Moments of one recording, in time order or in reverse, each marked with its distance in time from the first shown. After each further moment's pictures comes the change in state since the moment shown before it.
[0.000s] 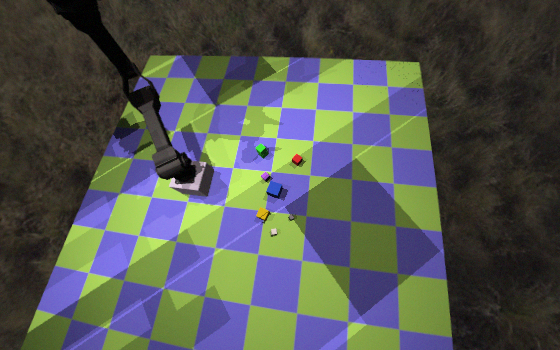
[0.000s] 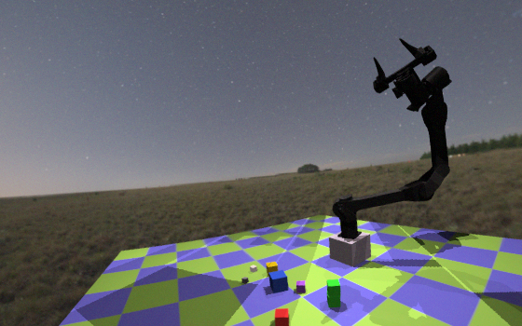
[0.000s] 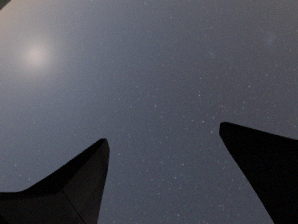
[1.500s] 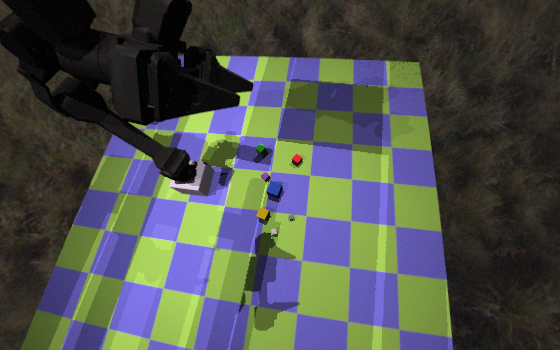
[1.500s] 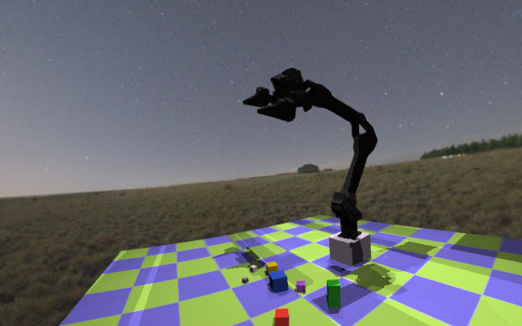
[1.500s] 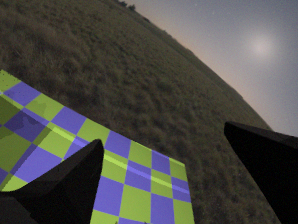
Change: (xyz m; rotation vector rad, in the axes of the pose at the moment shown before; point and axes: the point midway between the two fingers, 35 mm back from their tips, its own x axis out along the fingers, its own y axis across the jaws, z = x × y) arm 0.184 0.314 0.191 1.935 -0.214 1.117
